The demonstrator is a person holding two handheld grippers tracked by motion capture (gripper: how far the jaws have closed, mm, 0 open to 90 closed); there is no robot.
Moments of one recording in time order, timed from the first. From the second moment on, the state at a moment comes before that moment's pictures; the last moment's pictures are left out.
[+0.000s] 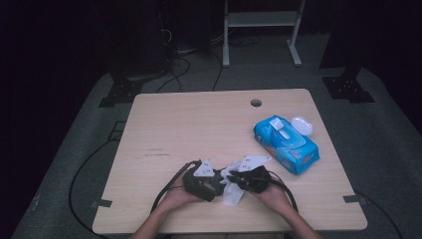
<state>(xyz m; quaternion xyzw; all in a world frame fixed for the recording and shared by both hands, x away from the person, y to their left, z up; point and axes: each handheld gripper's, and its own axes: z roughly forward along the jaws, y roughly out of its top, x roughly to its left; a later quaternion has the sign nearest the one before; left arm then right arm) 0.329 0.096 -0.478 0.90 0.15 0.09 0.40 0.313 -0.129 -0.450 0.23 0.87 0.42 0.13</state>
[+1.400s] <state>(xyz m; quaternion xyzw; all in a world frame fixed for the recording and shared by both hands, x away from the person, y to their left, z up) 0.329 0.095 -0.478 0.91 0.14 0.09 0.39 0.309 -0.155 -0.445 0.27 0.86 0.41 0.13</state>
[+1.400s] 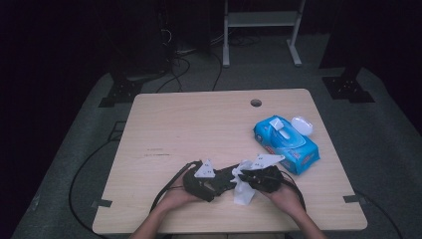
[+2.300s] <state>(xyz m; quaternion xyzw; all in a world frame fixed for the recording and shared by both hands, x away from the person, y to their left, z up) 0.328 0.094 -0.476 0.90 0.14 0.09 0.40 0.313 -0.106 -0.452 0.26 0.86 0.44 0.09</state>
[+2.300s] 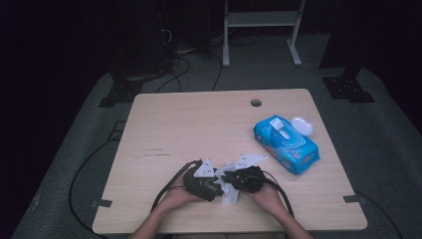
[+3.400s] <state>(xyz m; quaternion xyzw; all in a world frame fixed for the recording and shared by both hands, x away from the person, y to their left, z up) 0.322 0.089 -0.474 0.90 0.12 0.09 0.40 0.317 -0.090 -0.447 0.27 0.86 0.42 0.14</state>
